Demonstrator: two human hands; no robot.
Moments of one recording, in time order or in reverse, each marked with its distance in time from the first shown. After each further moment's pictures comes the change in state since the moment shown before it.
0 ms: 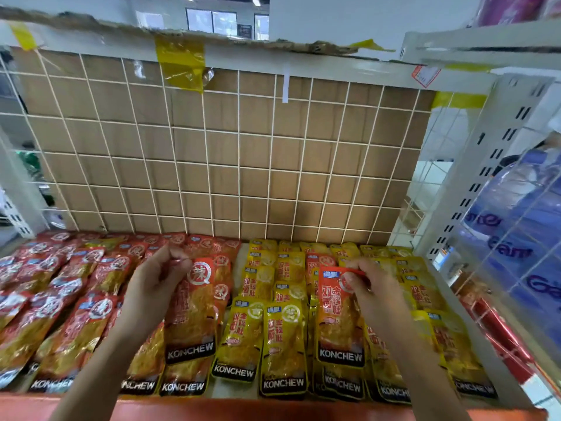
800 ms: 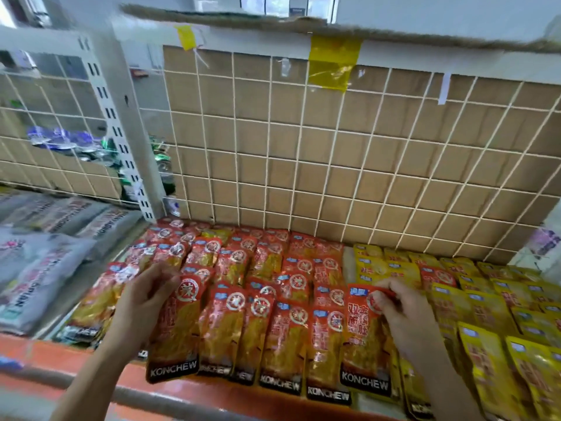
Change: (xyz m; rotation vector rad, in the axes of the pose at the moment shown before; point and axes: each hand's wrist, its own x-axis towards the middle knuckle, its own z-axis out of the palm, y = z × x) left_hand -0.015 -0.101 -0.195 0.033 0.062 -0.314; right_hand -0.012 -0.099 0.133 0.134 -0.142 0.151
